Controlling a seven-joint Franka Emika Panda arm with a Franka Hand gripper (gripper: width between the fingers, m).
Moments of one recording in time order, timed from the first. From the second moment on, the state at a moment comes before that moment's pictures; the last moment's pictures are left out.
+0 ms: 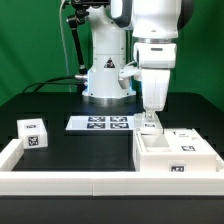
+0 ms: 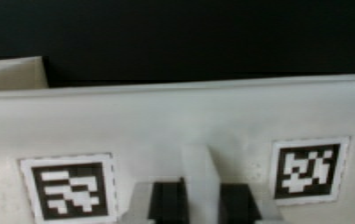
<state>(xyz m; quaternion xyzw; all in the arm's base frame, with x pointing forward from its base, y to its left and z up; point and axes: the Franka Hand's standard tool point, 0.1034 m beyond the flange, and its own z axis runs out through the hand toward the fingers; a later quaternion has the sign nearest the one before) 0.458 0.063 0.060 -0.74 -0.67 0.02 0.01</state>
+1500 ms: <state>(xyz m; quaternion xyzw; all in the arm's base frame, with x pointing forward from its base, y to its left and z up) 0.469 0.063 0.059 -0.71 -0.70 0.03 0.01</state>
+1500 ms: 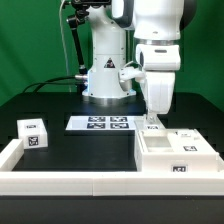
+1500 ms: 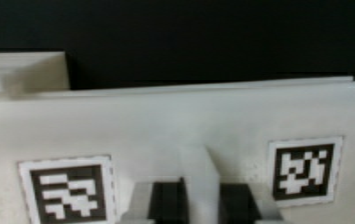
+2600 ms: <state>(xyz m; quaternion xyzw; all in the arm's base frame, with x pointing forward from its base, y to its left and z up) 0.536 0.065 0.061 -0.71 -0.70 0.01 0.01</state>
